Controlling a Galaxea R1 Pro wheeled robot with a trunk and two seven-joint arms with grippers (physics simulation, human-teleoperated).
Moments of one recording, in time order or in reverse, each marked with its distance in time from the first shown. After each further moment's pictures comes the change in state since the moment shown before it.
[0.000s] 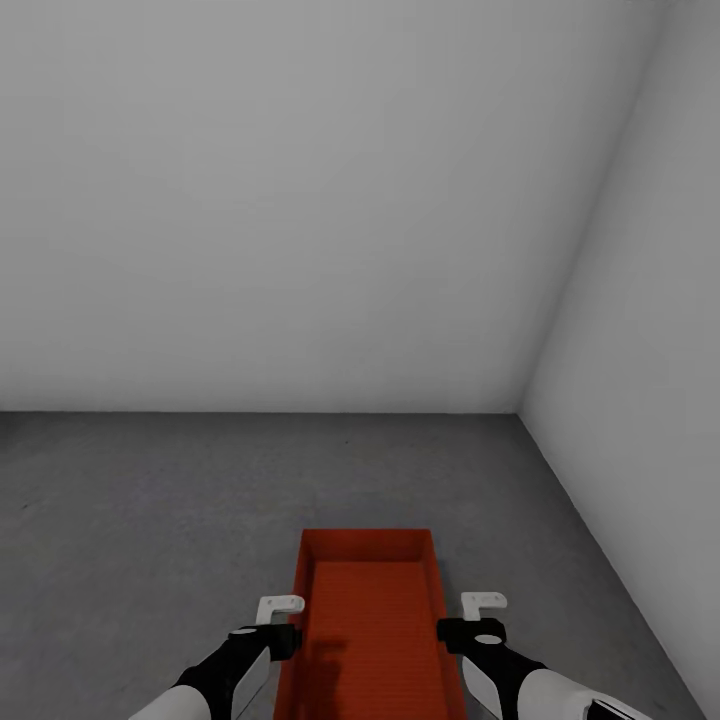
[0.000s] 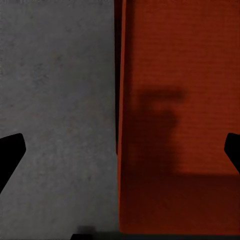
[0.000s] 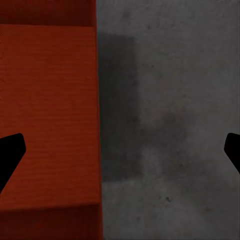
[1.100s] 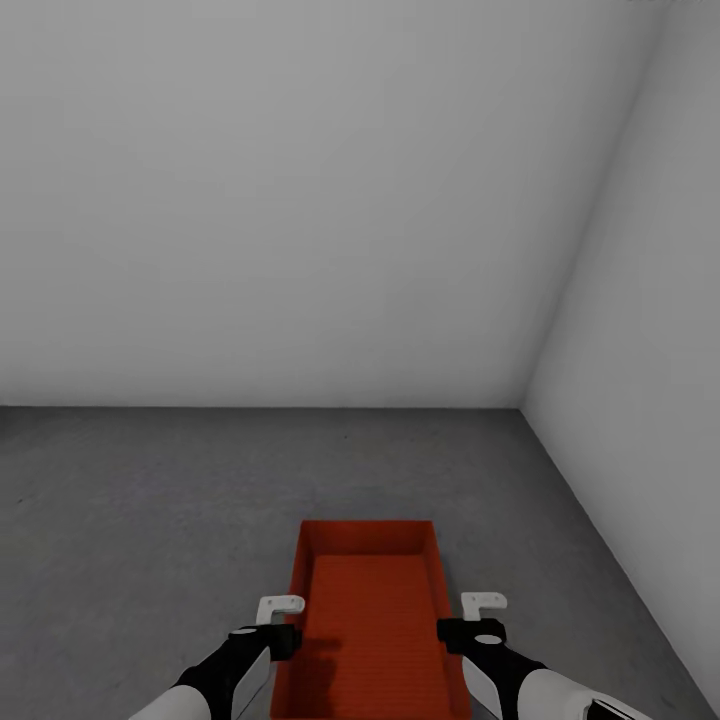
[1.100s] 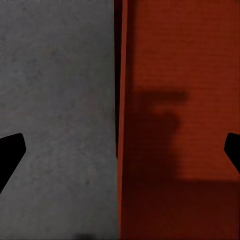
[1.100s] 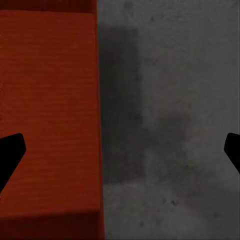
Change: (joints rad) left arm 0.000 0.000 0.000 0.000 0.000 0.001 0.000; right arm 0.000 0.000 -0.001 0.000 0.000 0.002 0.000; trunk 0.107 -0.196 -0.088
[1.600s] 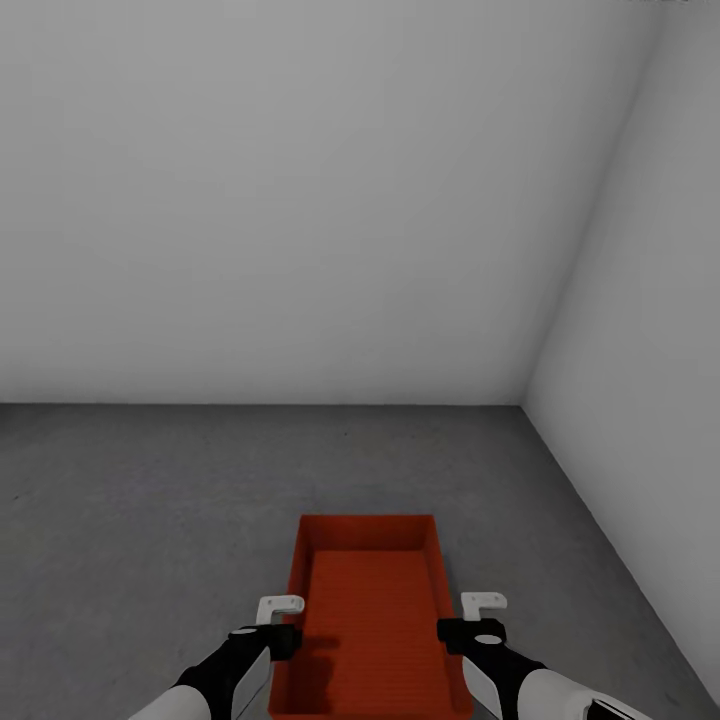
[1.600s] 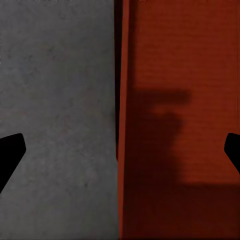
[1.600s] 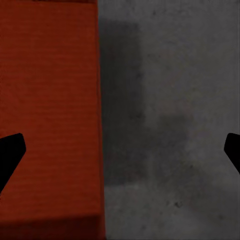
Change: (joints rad) left arm 0.000 0.000 0.000 0.000 0.000 0.000 0.000; right arm 0.000 0.000 0.000 0.000 0.000 0.000 0.000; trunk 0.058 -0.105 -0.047
